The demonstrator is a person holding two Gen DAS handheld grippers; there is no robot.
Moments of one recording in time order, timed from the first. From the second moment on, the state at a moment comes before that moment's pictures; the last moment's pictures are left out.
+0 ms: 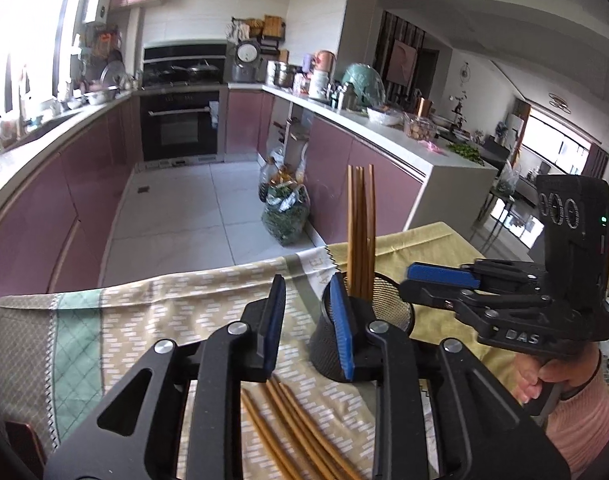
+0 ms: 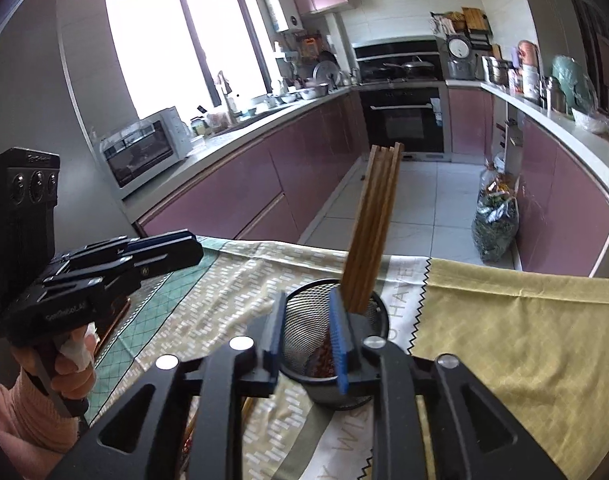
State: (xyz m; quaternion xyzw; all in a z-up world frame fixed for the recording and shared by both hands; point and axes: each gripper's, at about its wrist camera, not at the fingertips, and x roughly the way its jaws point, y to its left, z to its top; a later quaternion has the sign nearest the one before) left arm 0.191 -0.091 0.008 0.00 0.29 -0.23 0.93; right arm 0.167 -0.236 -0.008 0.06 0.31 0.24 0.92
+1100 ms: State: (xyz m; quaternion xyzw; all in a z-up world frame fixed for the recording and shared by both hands) left arm 0.121 -0.056 -0.131 0.04 0.43 -0.18 0.88; right arm 0.103 -0.160 -0.109 0.00 0.44 0.27 0.86
